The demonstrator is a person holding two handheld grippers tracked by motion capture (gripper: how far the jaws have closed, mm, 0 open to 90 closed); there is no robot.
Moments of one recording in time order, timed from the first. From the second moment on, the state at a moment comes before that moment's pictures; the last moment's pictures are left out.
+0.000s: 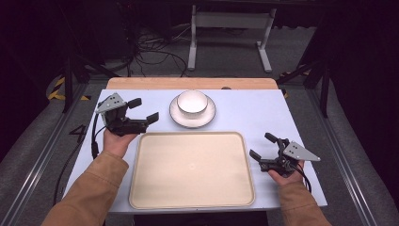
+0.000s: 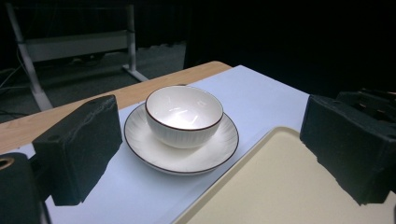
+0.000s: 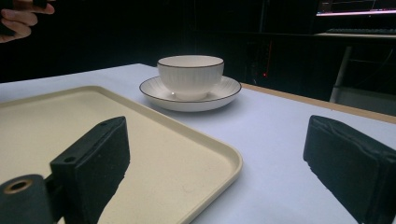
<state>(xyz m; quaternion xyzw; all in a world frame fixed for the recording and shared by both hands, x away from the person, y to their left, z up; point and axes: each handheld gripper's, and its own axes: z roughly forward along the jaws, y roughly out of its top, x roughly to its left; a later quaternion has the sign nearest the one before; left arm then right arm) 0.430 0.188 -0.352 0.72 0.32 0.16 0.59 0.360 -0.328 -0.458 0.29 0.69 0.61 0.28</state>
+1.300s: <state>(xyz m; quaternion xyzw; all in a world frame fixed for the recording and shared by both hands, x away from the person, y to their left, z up) 0.515 0.134 -0.336 0.75 0.32 0.15 0.56 0.358 -0.330 -0.459 0.29 0.68 0.61 0.29</state>
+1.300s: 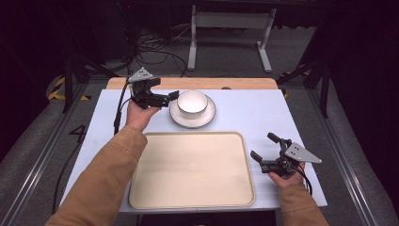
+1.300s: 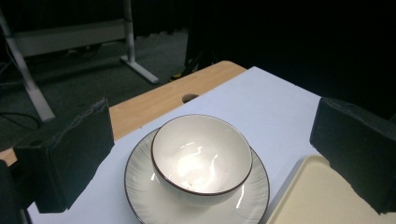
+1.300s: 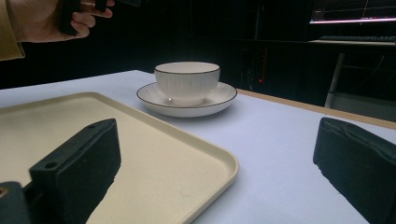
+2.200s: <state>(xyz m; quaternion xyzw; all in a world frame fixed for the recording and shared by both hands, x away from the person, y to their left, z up) 0.573 0.085 -0.358 0.82 0.42 0.09 0.38 0.358 -0.329 -0.459 0.28 0.68 0.61 0.29</state>
